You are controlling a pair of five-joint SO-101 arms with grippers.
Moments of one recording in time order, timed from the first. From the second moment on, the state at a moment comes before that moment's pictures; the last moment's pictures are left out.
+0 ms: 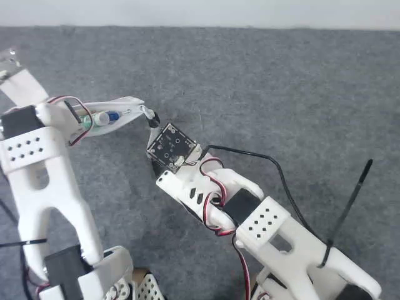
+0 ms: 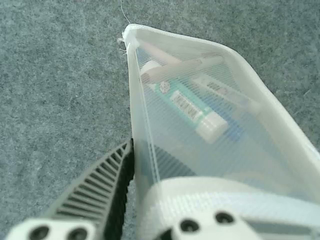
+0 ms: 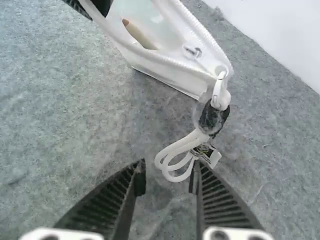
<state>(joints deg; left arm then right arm) -27.3 -13.9 10.2 82.7 19.7 -50.0 -37.9 50.4 27.3 10.2</state>
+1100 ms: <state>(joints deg) -27.3 -13.9 10.2 82.7 19.7 -43.9 -37.9 51.3 31.0 10.2</state>
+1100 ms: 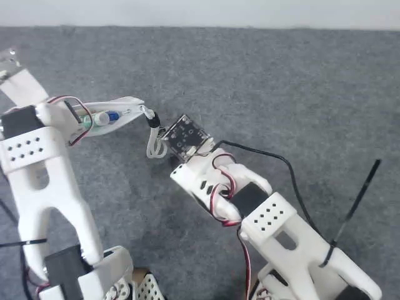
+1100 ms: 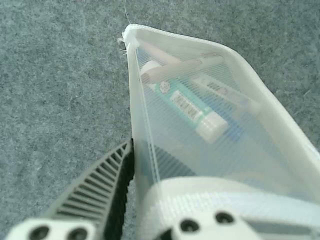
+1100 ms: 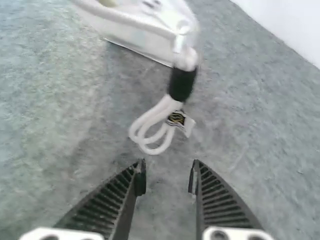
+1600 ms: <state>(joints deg) -27.3 -13.9 10.2 82.7 19.7 -46.3 -25.1 51.3 14.7 10.1</state>
